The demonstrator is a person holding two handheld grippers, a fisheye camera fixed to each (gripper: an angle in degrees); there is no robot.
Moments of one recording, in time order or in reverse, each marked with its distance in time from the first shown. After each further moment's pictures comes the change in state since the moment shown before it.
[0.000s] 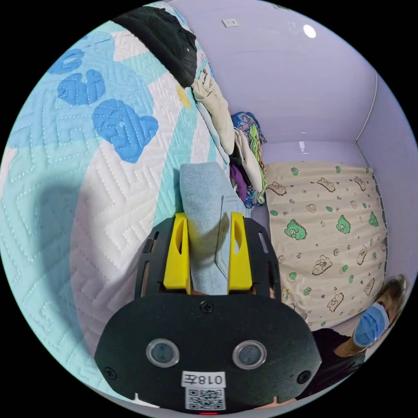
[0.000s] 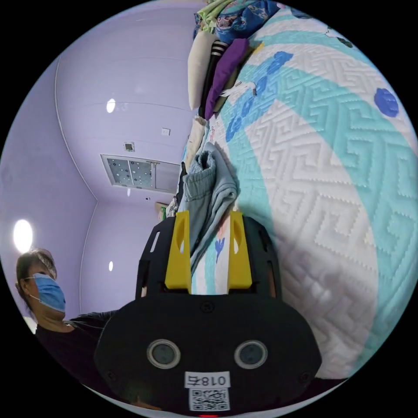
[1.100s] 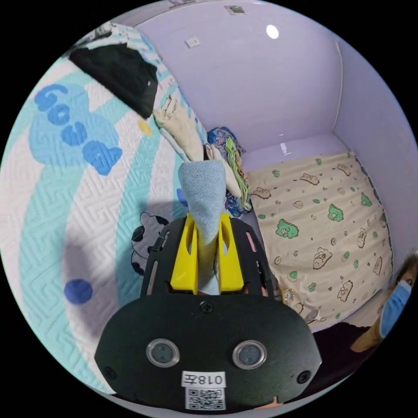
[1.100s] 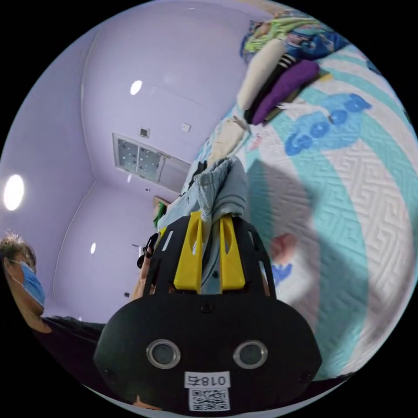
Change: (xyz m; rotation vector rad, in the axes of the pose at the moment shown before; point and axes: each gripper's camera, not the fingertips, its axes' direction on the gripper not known) left arm -0.086 0.125 -0.089 0.181 0.020 0.146; right arm -0.127 0.057 0.192 0.045 0.035 -0.232
